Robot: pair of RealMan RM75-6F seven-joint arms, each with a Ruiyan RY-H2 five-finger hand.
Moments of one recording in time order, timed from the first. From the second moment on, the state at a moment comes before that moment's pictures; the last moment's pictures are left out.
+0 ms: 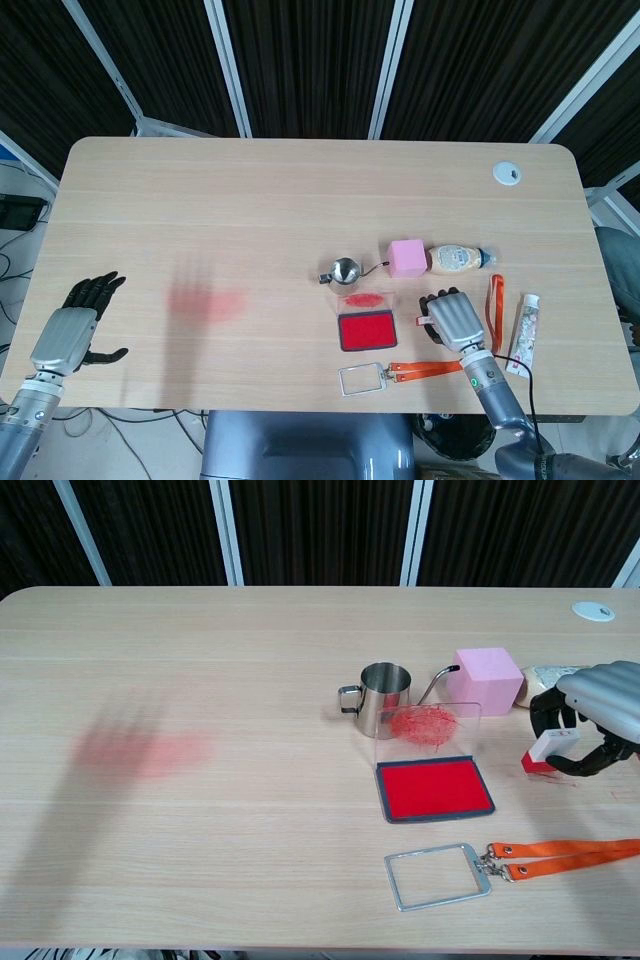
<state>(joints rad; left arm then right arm) -0.24 -1.13 -0.01 -1.75 1.41 1.25 0.08 0.44 -1.56 0.08 -1.33 -1.38 1.11 -0.35</state>
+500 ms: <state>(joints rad) -0.24 -1.13 -0.01 -1.75 1.41 1.25 0.08 0.45 -1.46 0.07 -1.65 -1.36 1.10 -0.50</state>
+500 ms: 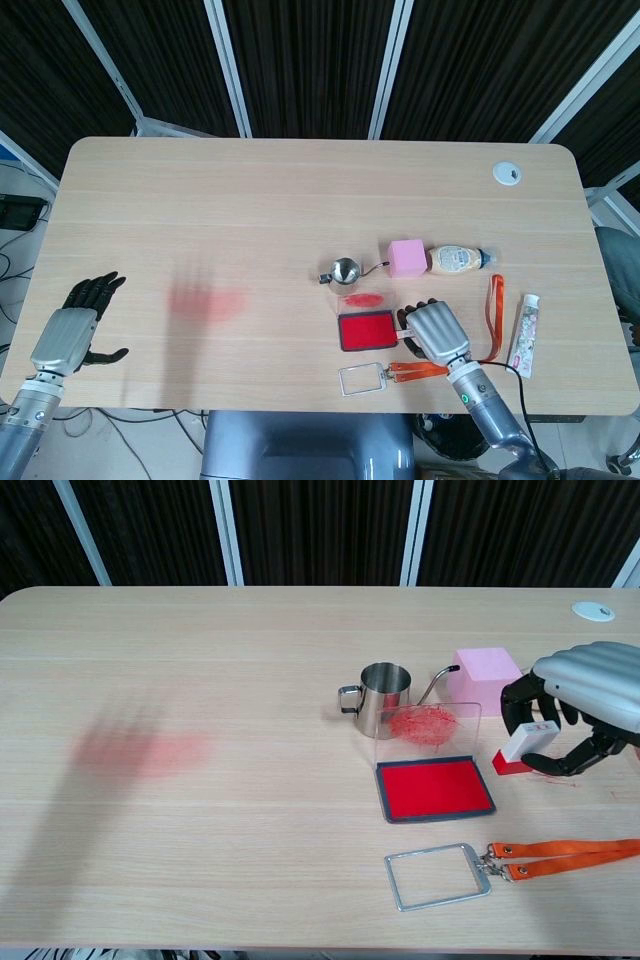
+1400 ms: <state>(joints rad) -0.25 -1.12 -0.01 -1.75 1.41 1.23 0.05 0.53 -1.70 0.13 -1.58 -1.06 1.09 -0.70</state>
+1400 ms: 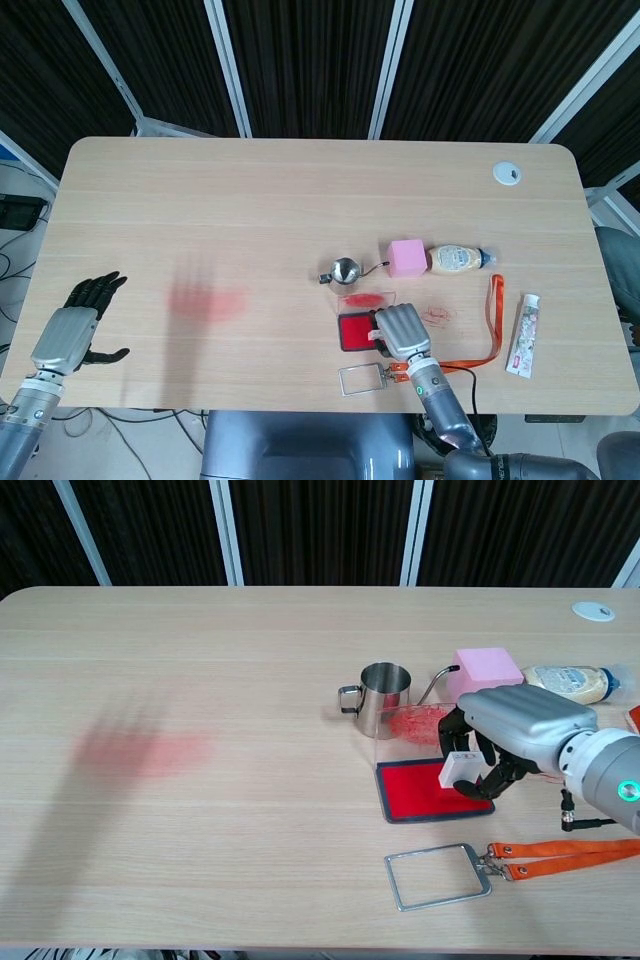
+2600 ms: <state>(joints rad) -0.25 -1.12 -0.01 -1.76 1.41 1.23 0.05 0.54 -1.78 0.12 -1.49 -1.04 1.12 -0.64</state>
